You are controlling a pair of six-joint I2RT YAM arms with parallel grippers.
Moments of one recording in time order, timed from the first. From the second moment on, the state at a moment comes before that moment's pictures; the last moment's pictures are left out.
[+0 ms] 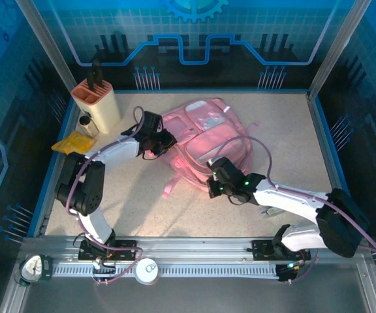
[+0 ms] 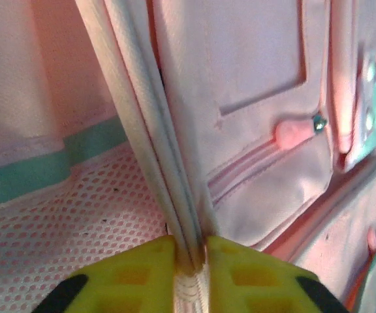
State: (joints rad) left arm -0.33 1.75 1.16 -0.29 0.27 -0.99; right arm 0.85 1.34 0.71 -0.29 0.07 0.43
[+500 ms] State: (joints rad) left arm -0.53 1.50 0.78 -0.10 0.26 -1.19; right arm 0.87 1.43 0.73 -0.24 -0.01 0.47
